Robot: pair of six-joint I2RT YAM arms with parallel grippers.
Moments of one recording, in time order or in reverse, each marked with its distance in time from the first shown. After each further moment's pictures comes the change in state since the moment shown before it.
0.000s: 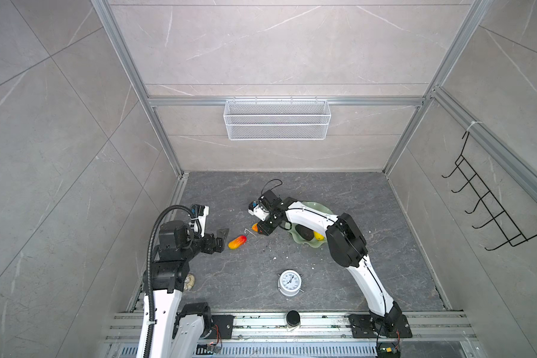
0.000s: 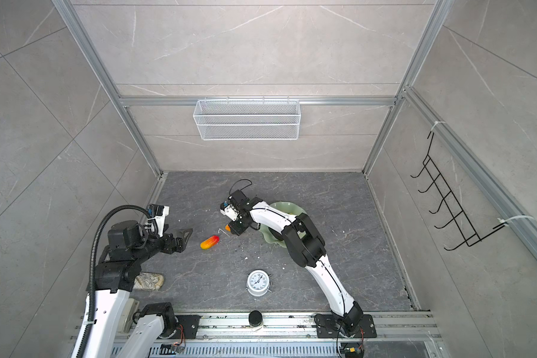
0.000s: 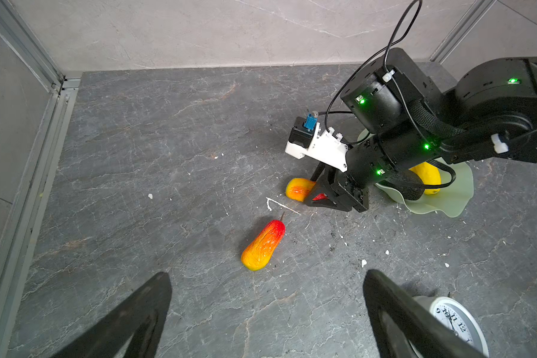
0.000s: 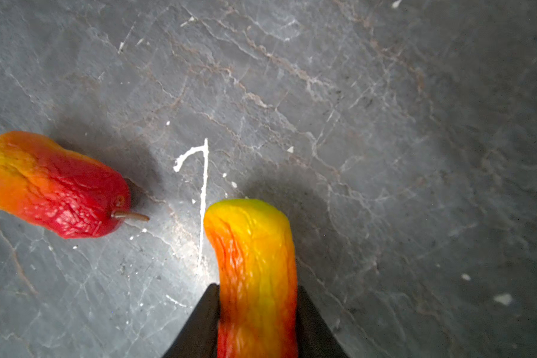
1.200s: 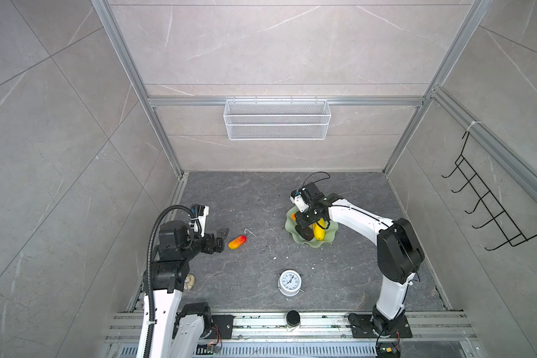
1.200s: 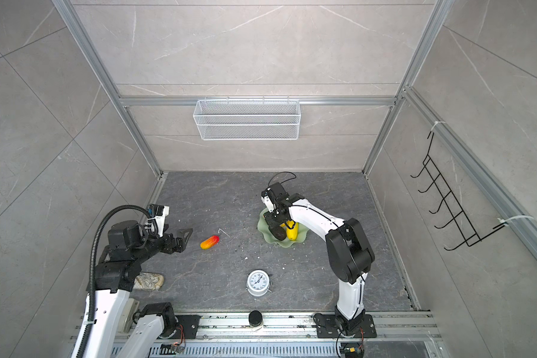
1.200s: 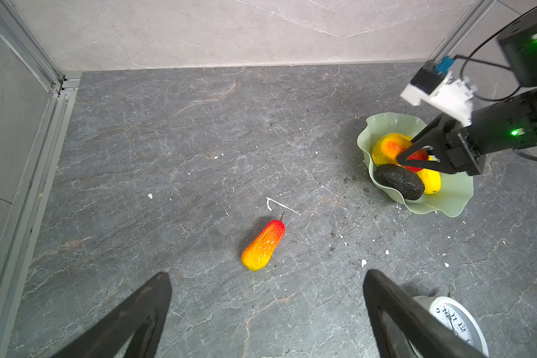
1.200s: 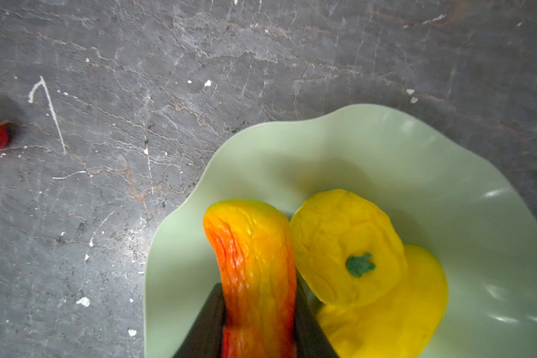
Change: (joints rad) left arm 0.000 0.000 0.000 0.000 0.000 0.000; right arm -0.202 -0.490 -0.524 0.046 0.188 0.151
